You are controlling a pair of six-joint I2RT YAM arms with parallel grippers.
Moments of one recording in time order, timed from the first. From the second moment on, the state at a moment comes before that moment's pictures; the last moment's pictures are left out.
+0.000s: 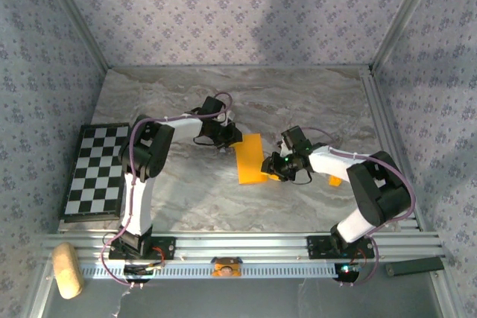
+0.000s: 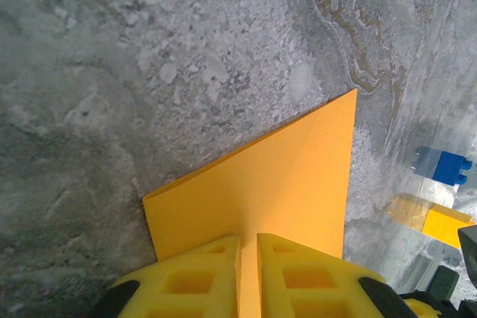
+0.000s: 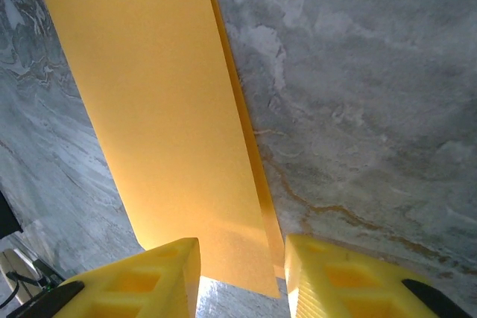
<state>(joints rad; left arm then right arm) -0.50 2.11 1.32 -0.25 0.62 -0.70 0.48 1.56 0.71 -0.27 -0.49 0.79</state>
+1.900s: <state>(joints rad) -0.56 1.99 1.37 -0.39 0.50 -0.47 0.38 1.75 0.78 0.03 -0.71 0.88</state>
